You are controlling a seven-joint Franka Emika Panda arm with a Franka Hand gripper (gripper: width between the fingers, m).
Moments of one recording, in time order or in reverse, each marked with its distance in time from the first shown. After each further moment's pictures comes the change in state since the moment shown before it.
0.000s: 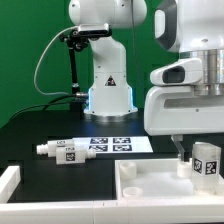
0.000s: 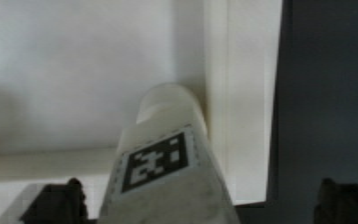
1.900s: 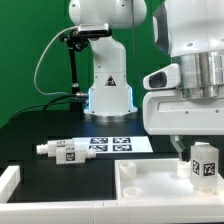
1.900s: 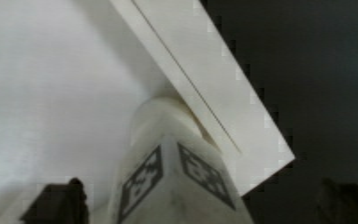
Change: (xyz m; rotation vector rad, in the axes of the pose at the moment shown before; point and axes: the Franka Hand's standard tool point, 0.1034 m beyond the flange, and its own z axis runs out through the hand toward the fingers) arm 0.001 0.001 0.003 0.066 -0.009 0.460
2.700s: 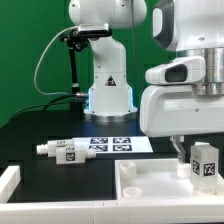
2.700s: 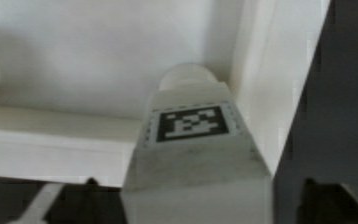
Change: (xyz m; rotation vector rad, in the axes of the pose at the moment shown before) arm 0.009 0.000 -0.006 -0.077 0.010 -0.648
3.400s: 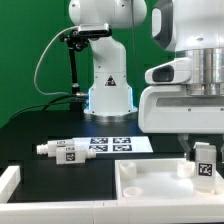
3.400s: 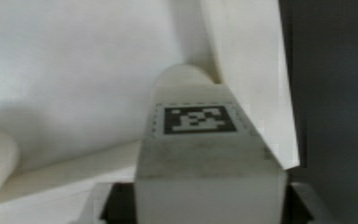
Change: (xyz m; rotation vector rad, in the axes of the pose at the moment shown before) arm 0.000 0.003 0.001 -0.002 -0.001 0.444
